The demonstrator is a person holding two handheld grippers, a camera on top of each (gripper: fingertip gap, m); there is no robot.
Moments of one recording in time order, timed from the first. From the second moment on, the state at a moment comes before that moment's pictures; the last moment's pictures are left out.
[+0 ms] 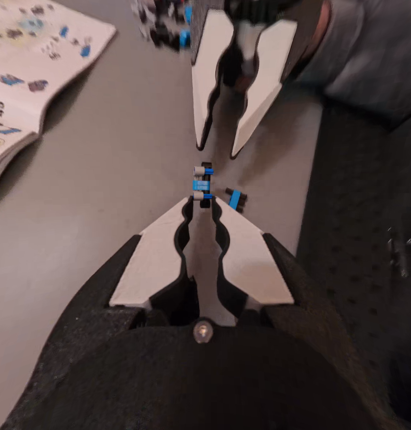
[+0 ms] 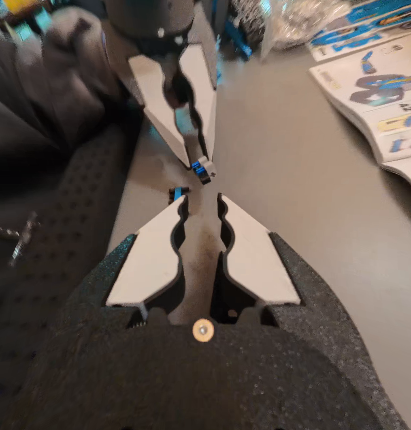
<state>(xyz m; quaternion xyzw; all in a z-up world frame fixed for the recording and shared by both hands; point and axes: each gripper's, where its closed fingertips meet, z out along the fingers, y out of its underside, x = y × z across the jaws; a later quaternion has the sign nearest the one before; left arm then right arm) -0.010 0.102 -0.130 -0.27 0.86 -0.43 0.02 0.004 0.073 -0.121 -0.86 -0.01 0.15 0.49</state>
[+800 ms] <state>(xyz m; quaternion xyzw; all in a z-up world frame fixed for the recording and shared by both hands) -0.036 0.095 -0.154 -0.21 0.89 -0.40 -0.07 -0.022 0.077 -0.160 -0.91 -0.10 0.07 0.39</state>
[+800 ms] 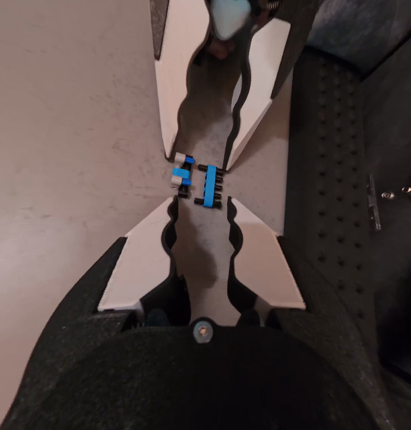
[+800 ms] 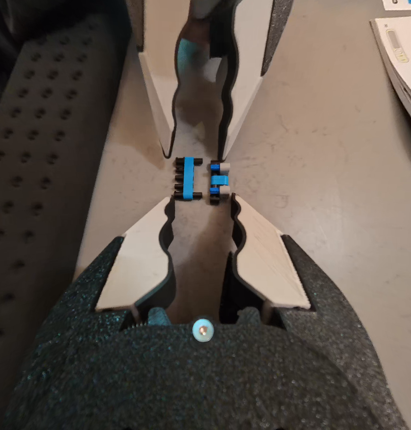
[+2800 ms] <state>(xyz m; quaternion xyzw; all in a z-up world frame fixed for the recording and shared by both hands) -0.034 0.094 -0.160 -0.20 0.90 -0.39 0.07 -0.023 0.077 -0.161 -0.91 -0.08 0.03 0.39</state>
